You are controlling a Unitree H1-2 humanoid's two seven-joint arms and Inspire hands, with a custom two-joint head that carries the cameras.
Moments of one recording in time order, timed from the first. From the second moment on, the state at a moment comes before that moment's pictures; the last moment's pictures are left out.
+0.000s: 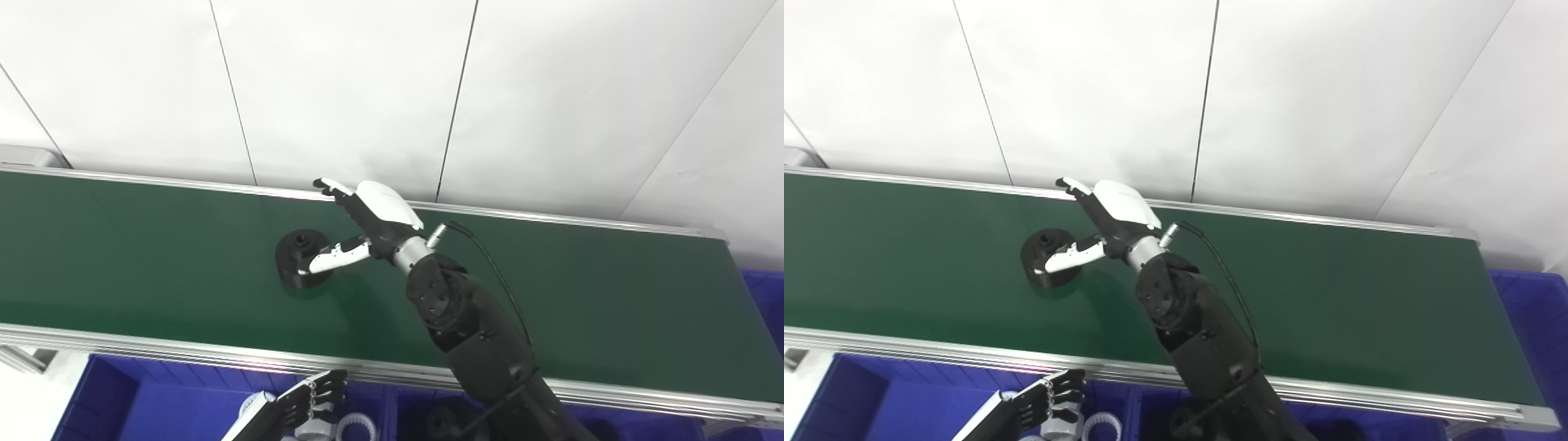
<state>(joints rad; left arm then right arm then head) 0.30 0.19 -0.18 0.14 -0.02 -0.44 -0.45 -0.56 0.04 0.51 0.23 -0.71 0.31 0.26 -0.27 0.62</state>
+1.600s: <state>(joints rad) 0.32 0.16 -0.14 0.10 -0.02 -0.44 -0.51 -0.53 -0.03 0.63 0.29 -0.85 0.29 0.10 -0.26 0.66</state>
